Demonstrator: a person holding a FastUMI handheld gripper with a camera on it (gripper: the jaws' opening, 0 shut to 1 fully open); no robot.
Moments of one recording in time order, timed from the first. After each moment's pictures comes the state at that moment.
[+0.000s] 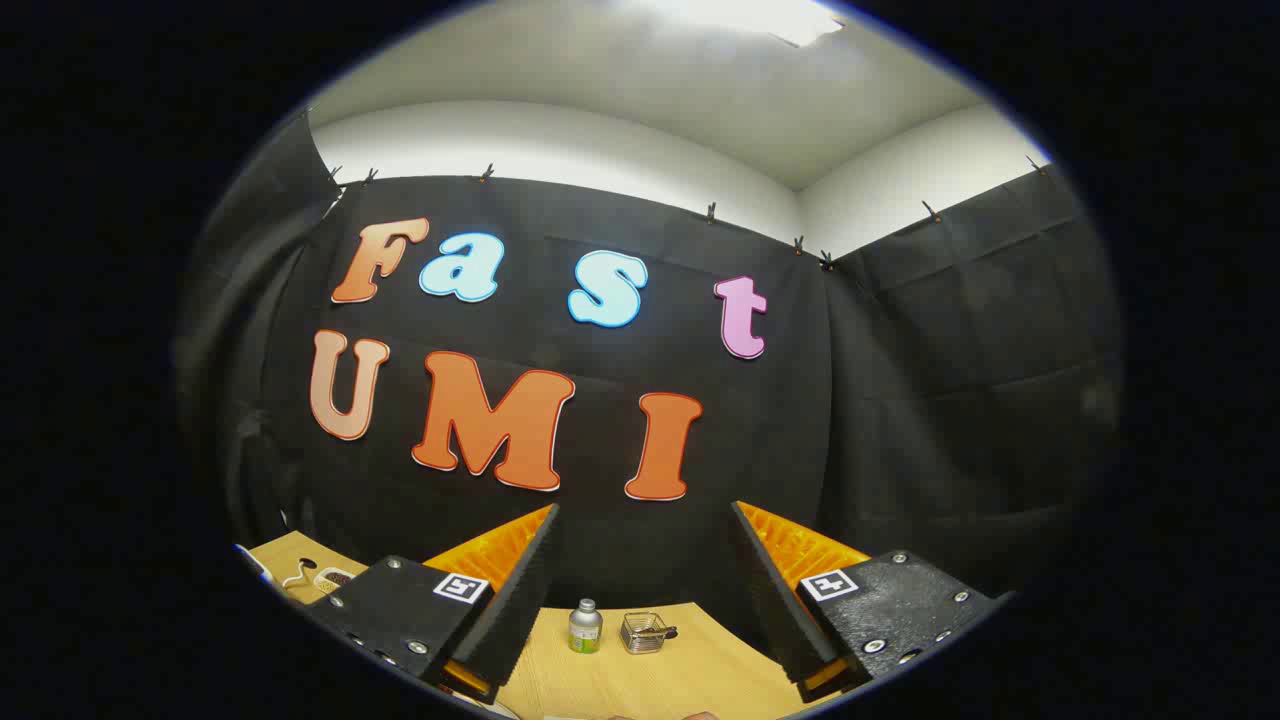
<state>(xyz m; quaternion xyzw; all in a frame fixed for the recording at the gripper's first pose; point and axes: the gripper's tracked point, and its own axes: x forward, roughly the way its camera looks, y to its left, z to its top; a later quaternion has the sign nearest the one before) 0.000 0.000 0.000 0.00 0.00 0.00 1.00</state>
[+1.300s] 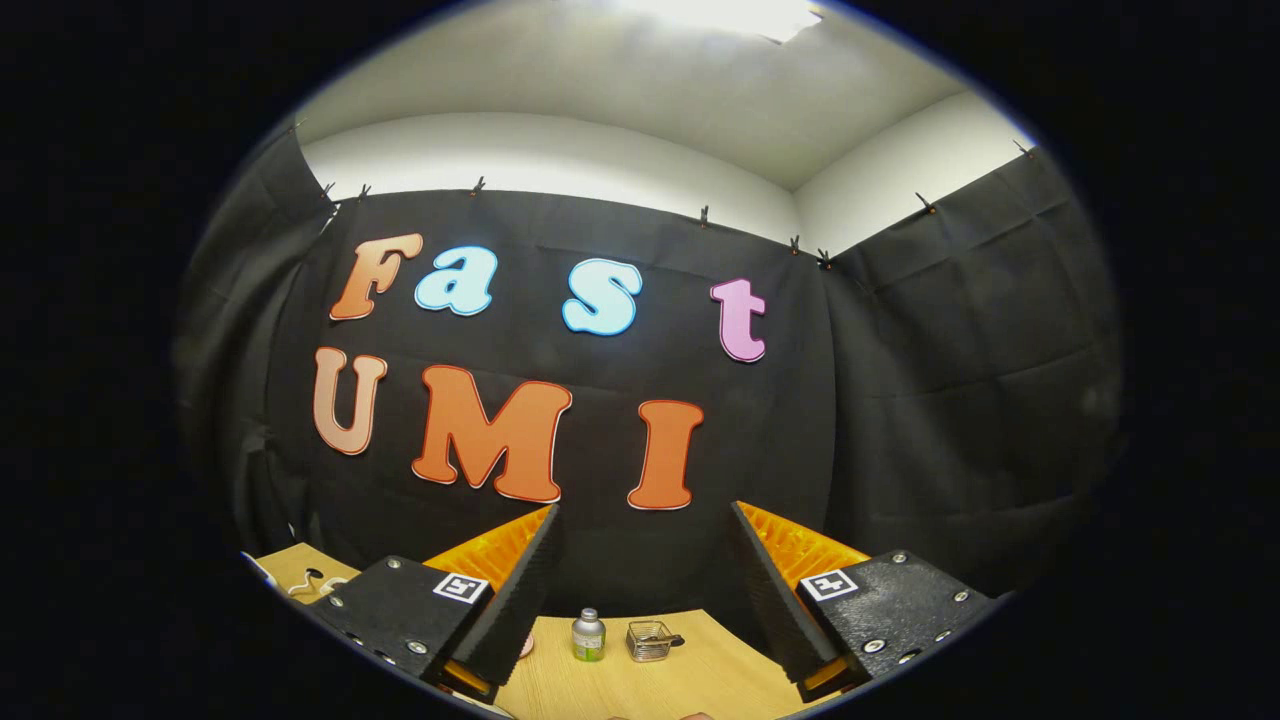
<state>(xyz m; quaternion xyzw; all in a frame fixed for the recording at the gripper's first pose) 0.019 -0.018 -0.007 0.02 -0.01 0.01 1.00</state>
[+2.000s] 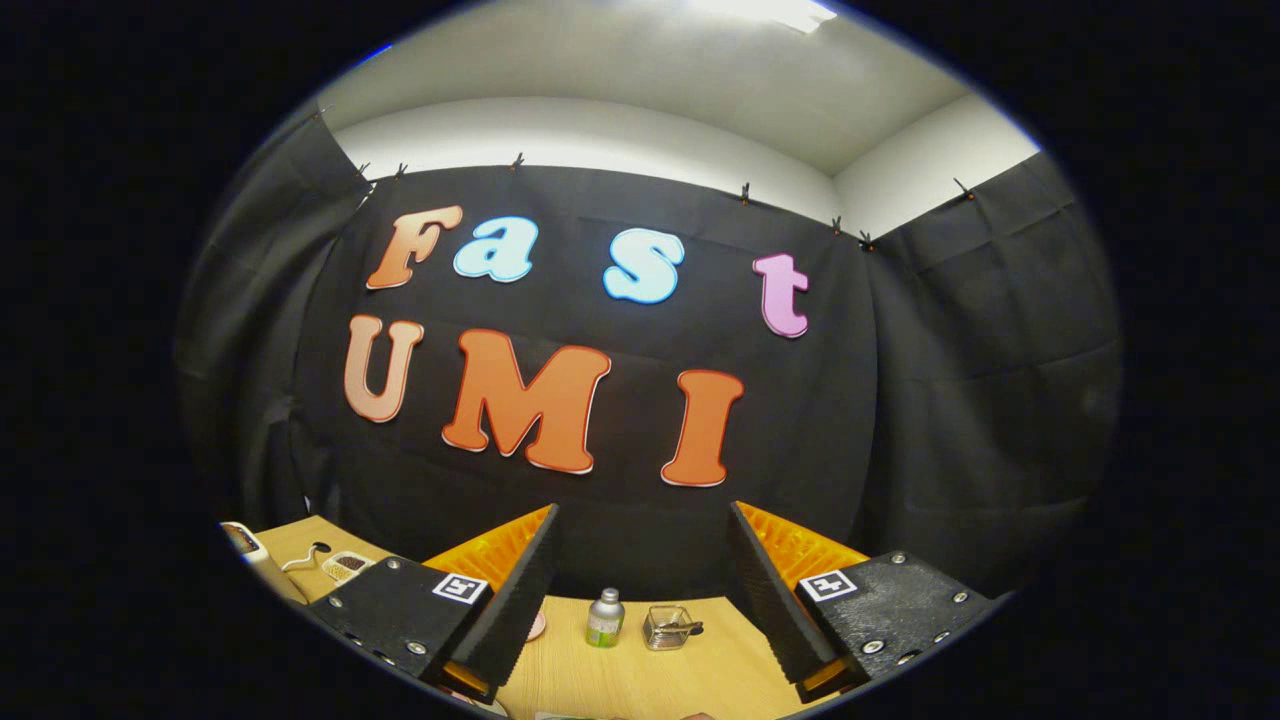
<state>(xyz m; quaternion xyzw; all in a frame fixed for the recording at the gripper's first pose) 0.021 0.023 -0.072 0.00 0.04 0.08 1.00</state>
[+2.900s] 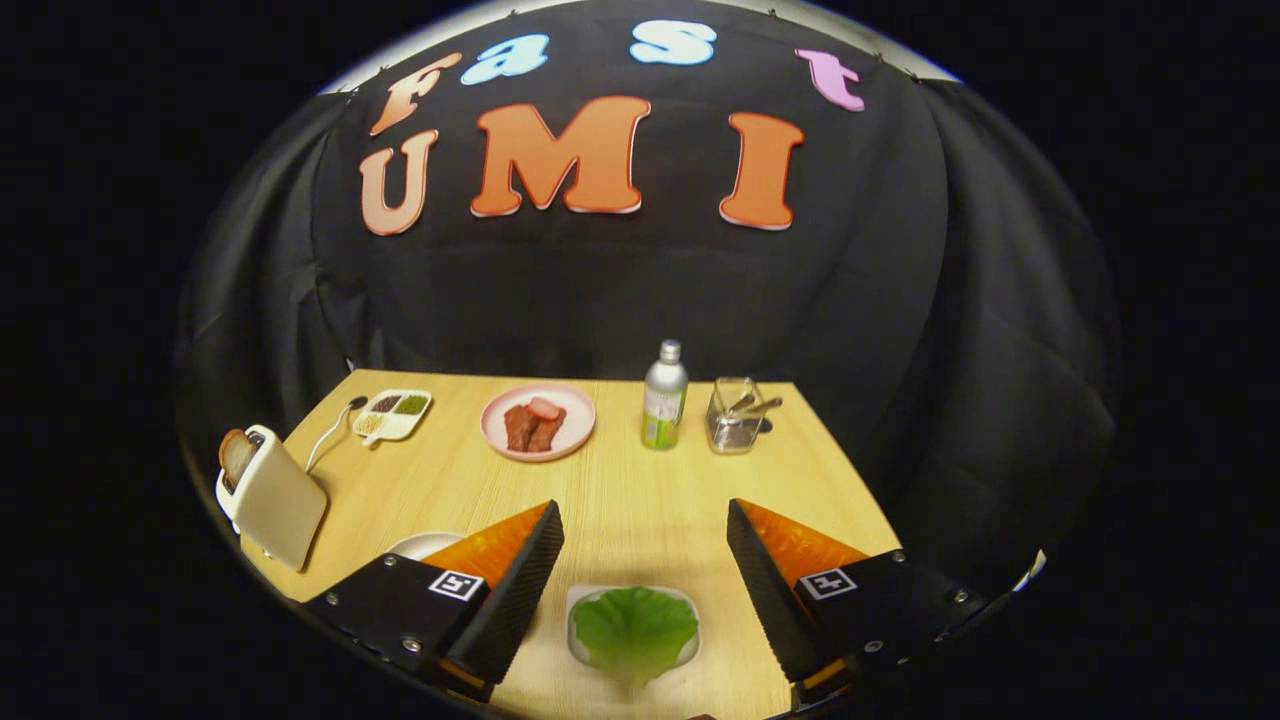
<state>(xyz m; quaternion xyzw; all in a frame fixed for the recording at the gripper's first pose) -0.054 0.054 -0.301 0.00 0.38 0.16 0.91</state>
